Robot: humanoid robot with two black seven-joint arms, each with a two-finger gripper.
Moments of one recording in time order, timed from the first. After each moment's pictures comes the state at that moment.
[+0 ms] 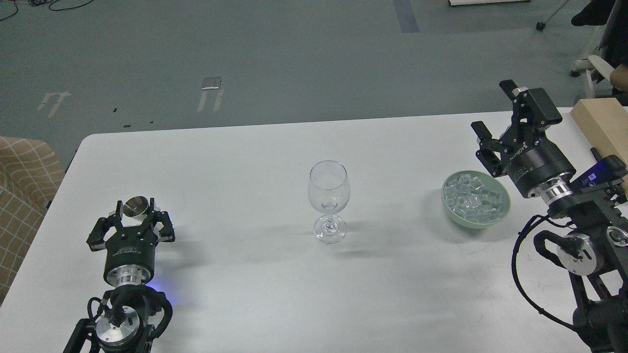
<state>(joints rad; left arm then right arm) 0.12 -0.04 -1.59 -1.33 -0.04 -0.16 -0.23 0.11 -0.12 1.56 1.47 -1.02 0.27 0.03</state>
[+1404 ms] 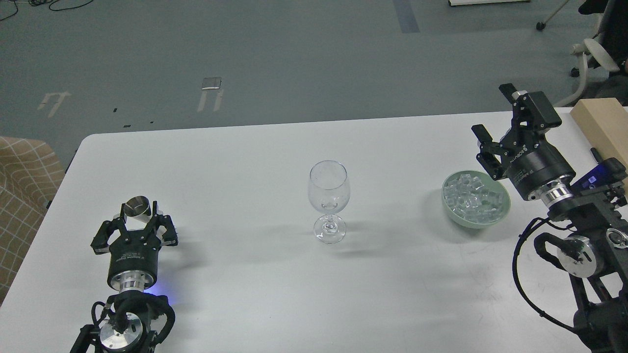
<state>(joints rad) 0.12 -0.04 -1.58 -1.26 -0.03 -0.23 -0.22 0.10 -0.13 1.56 1.46 -1.03 0.26 0.03</state>
